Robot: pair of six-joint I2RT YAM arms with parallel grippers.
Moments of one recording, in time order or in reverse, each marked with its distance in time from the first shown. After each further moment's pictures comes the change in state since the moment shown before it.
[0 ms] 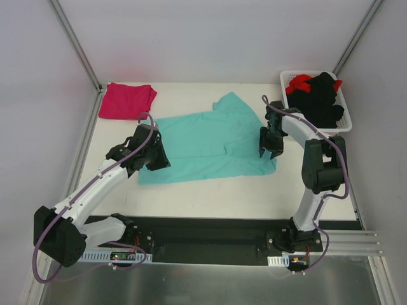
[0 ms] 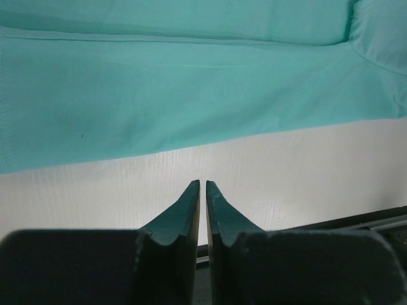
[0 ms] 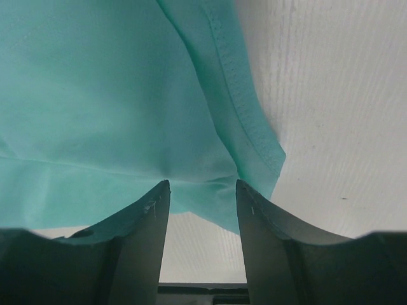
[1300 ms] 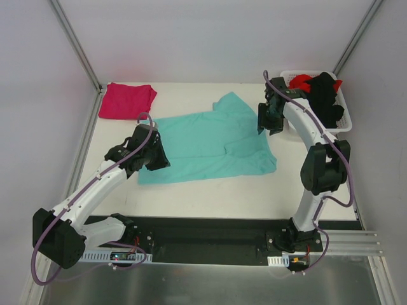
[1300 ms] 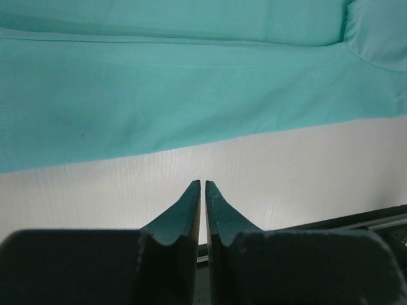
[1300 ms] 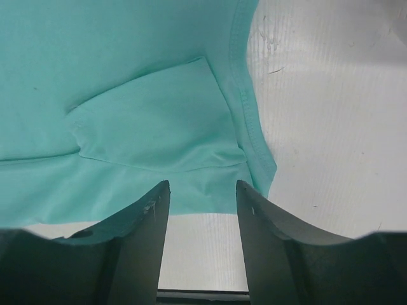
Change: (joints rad) left arm 0.000 -0.019 -0.002 -0.003 0.000 0.000; right arm 0.041 0.022 0.328 -0.116 0.068 -0.034
